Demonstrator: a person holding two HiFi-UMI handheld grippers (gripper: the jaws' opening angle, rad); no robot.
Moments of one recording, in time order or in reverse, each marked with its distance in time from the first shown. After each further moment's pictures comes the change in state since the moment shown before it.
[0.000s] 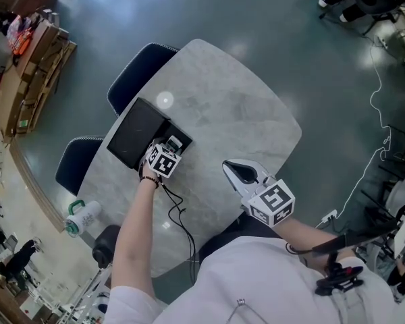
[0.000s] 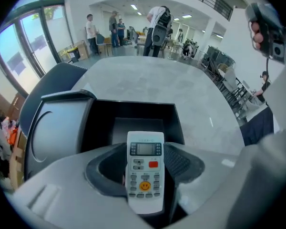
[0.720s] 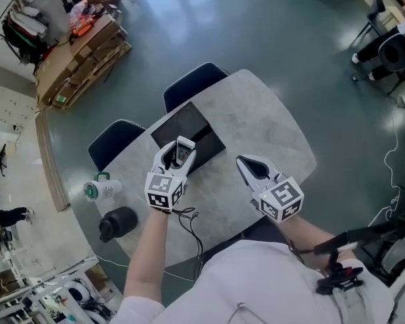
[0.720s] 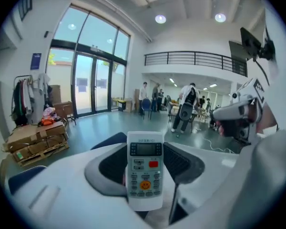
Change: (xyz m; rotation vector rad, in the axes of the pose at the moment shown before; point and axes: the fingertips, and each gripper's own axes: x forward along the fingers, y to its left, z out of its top) left arm -0.286 -0.014 0.051 -0.399 -0.790 0.306; right arm -0.011 0.064 0.073 -0.200 -0.101 0.143
